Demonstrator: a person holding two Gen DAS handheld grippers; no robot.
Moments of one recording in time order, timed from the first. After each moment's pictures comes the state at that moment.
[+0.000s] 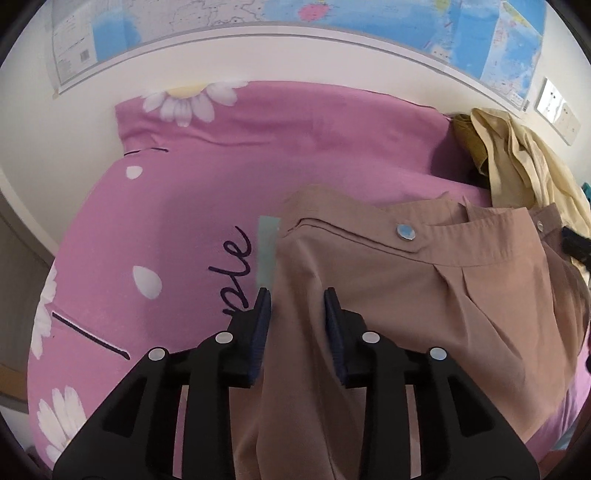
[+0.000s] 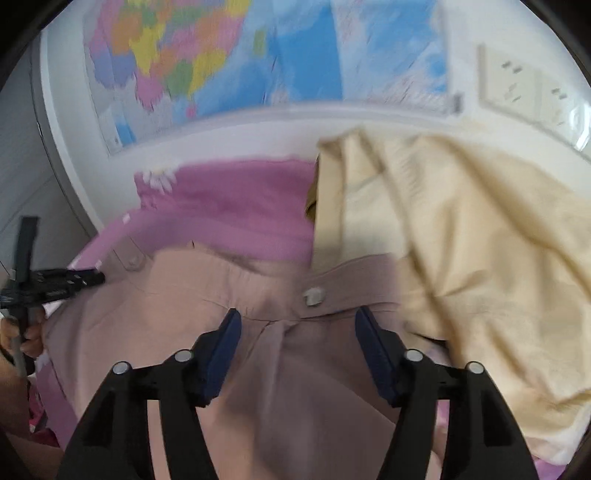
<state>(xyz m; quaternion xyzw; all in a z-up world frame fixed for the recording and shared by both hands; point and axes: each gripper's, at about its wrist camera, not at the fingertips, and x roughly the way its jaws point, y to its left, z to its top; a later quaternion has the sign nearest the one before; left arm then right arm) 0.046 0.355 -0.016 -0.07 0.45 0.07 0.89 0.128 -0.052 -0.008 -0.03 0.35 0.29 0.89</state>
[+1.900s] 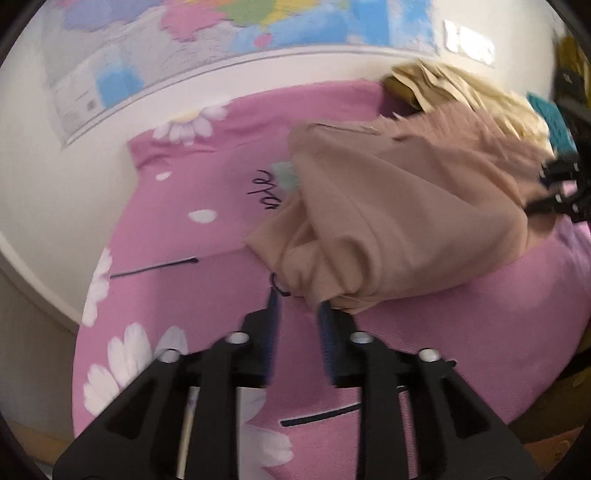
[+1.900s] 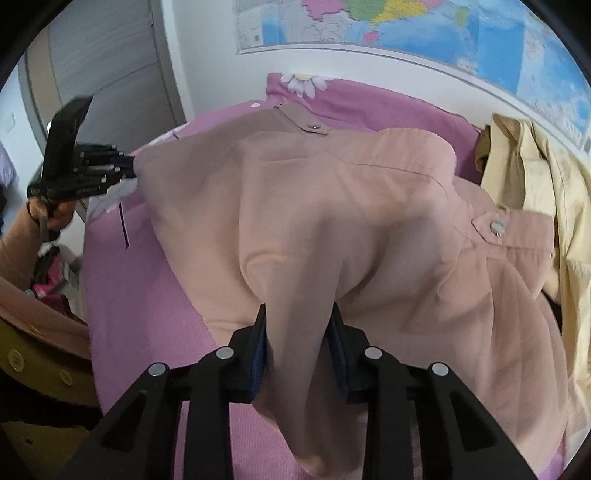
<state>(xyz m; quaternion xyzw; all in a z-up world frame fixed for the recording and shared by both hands) -0.100 0.362 -0.031 0.06 0.40 0.03 0.92 0.020 0.019 -0.069 -0.19 0.39 0.45 0.78</state>
